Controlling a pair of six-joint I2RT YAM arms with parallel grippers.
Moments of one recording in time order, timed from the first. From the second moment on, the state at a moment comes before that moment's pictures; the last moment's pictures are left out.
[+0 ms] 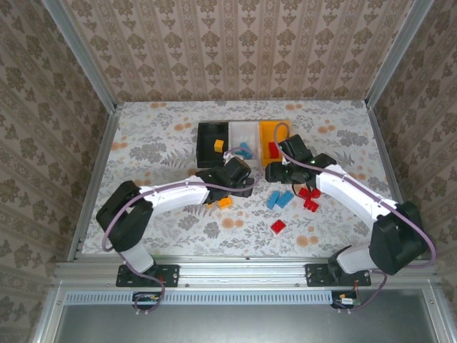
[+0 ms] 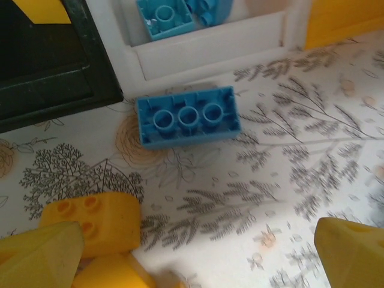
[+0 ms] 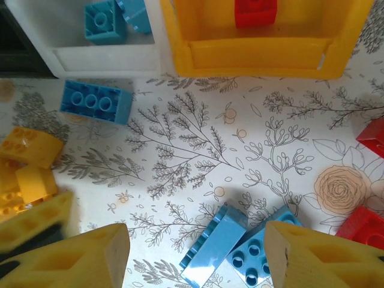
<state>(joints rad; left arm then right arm) -0.95 1.70 1.06 -0.33 -0.33 -0.53 0.46 1.38 1.03 -0.63 0.01 0.48</state>
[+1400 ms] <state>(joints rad) -0.86 2.01 1.23 -0.23 -0.34 -0.54 0.42 1.42 0.97 -0.55 -0.09 0.50</state>
